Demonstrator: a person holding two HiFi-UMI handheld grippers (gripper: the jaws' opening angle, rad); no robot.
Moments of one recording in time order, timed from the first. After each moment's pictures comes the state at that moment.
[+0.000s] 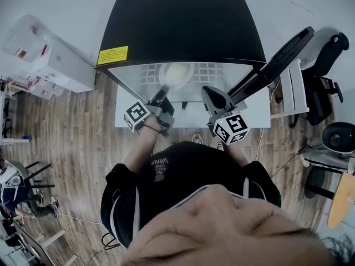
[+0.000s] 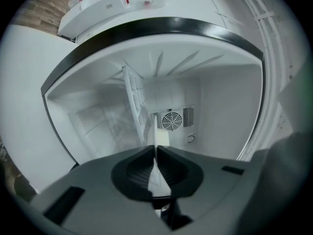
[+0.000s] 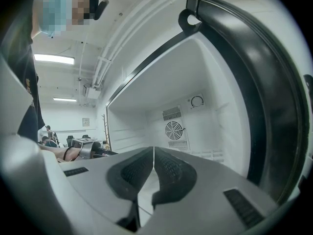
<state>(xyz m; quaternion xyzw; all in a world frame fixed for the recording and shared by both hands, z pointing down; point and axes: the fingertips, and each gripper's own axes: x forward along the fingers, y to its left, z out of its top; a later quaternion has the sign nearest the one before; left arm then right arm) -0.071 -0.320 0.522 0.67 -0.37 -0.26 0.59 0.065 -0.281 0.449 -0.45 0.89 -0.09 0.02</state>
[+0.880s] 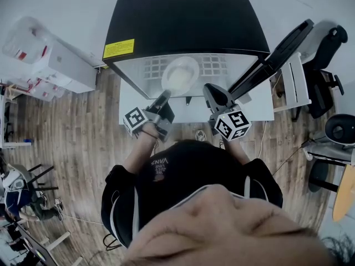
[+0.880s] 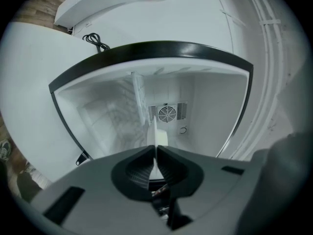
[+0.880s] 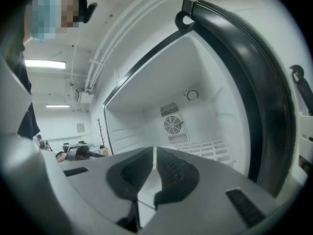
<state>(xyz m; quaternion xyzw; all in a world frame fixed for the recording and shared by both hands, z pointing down) -0.082 -0.279 0.517 0.69 -0.30 -0.25 0.61 0.055 -0.269 0.464 -0.47 0.87 -0.13 0.04</state>
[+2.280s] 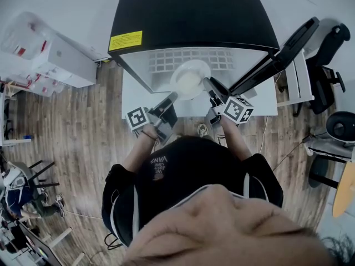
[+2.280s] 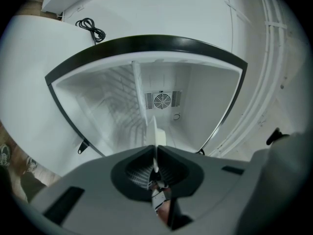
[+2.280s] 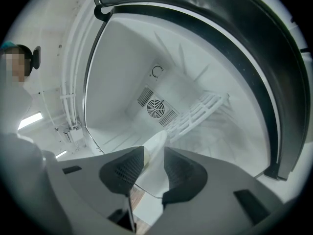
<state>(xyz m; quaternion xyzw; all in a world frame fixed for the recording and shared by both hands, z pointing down) -0.078 -0.247 0.518 0.72 -0.21 -0.22 0.62 0.049 -0.293 0.519 -0.44 0.81 -0.37 0.15</state>
